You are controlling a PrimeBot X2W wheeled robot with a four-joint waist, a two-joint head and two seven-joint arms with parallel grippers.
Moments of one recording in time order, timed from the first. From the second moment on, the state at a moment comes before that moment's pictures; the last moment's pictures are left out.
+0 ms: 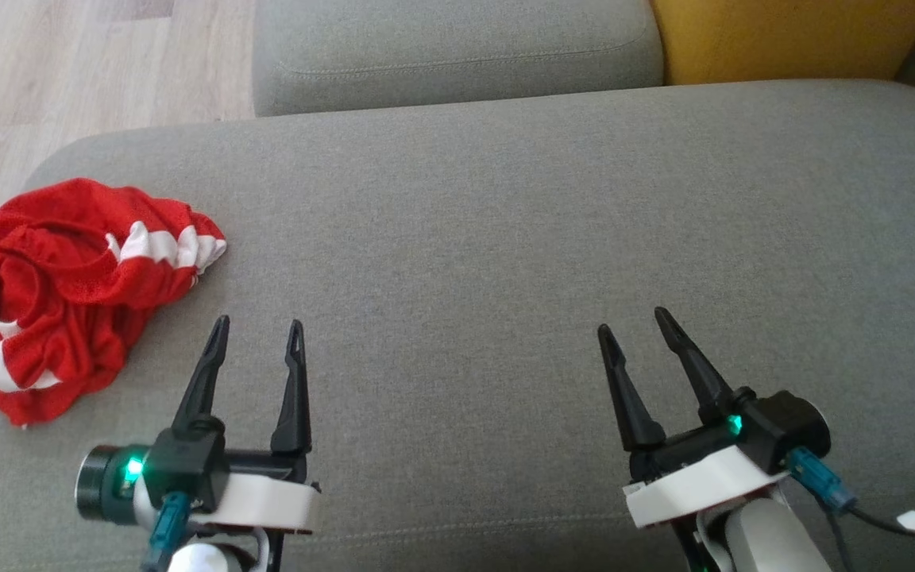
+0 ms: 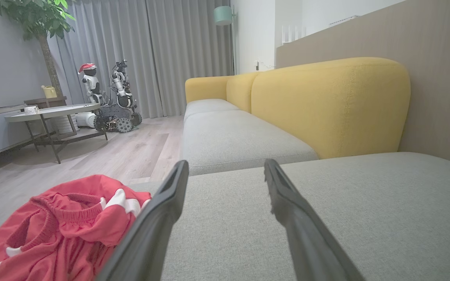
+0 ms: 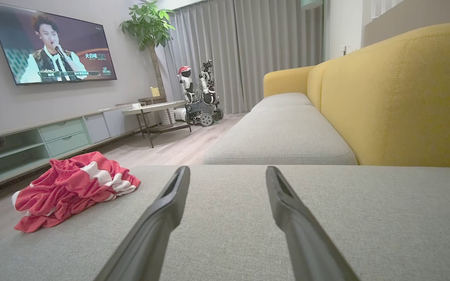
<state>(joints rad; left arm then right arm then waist) 0.06 0.09 -0.24 -0.04 -0.03 0.13 -0.25 -0.07 -0.05 0.34 0.29 0.07 0.12 -0.25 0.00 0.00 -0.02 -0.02</state>
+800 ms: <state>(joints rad) 0.08 0.06 -0.19 -0.01 -0.03 0.13 -0.25 -0.06 -0.05 0.35 0.29 0.07 0.12 -0.25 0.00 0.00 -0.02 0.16</state>
